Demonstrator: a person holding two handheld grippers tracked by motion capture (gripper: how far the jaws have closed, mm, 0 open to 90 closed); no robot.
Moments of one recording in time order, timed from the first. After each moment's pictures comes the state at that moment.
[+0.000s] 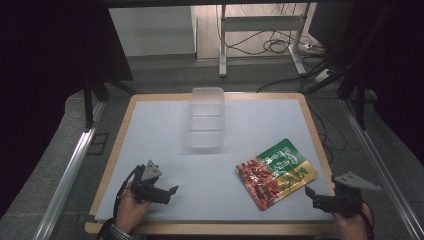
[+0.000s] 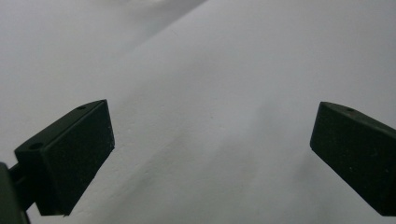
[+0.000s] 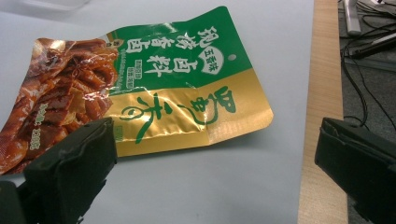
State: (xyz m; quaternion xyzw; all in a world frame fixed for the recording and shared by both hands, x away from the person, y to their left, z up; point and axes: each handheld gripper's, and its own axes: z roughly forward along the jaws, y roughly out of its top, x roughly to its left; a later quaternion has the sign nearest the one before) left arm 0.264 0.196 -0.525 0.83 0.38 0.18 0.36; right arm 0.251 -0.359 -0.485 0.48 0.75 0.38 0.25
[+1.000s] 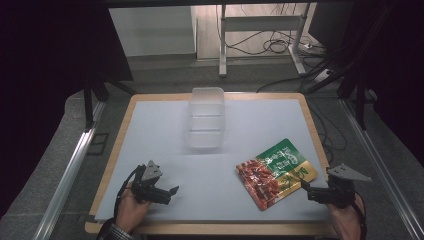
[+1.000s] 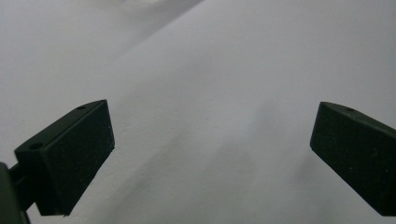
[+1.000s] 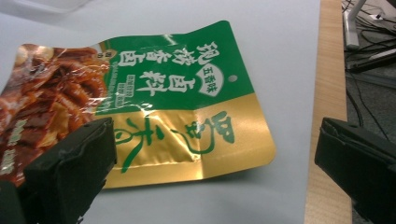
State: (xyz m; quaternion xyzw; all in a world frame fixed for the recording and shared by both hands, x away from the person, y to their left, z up) left arm 0.264 0.195 -0.526 0.83 0.38 0.18 0.36; right arm 0.274 -0.351 -0.488 0.46 0.75 0.38 0.27
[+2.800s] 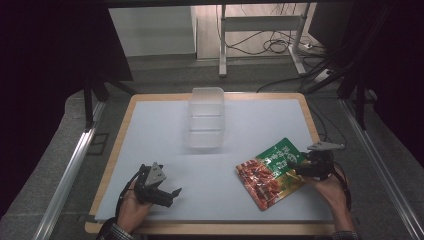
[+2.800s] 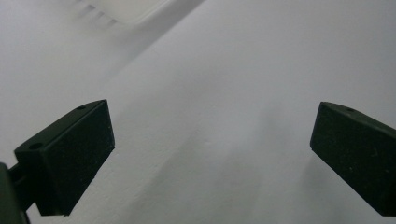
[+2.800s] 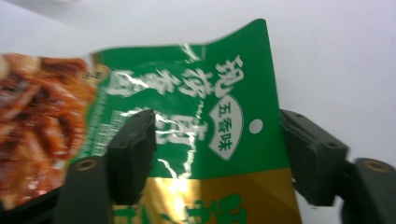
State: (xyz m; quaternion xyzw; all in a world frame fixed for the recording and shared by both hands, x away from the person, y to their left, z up) left arm 0.261 0.186 -0.525 0.85 0.33 0.21 0.36; right arm 0.358 -0.331 -0.499 0.43 0.81 0.37 0.17
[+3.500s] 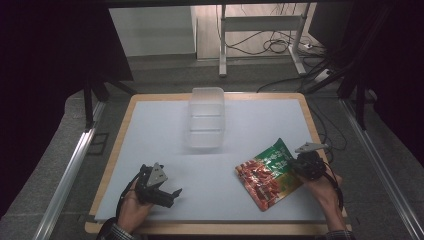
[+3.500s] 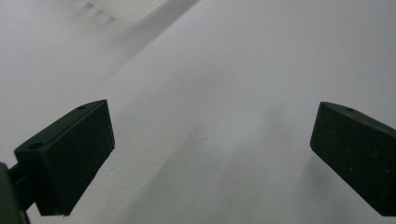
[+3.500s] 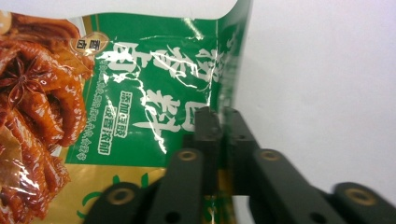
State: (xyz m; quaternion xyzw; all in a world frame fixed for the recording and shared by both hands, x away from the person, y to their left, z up) left arm 0.261 0.183 -0.526 0.85 0.33 0.21 0.35; right arm 0.355 -0.302 -0.498 0.41 0.84 0.29 0.20
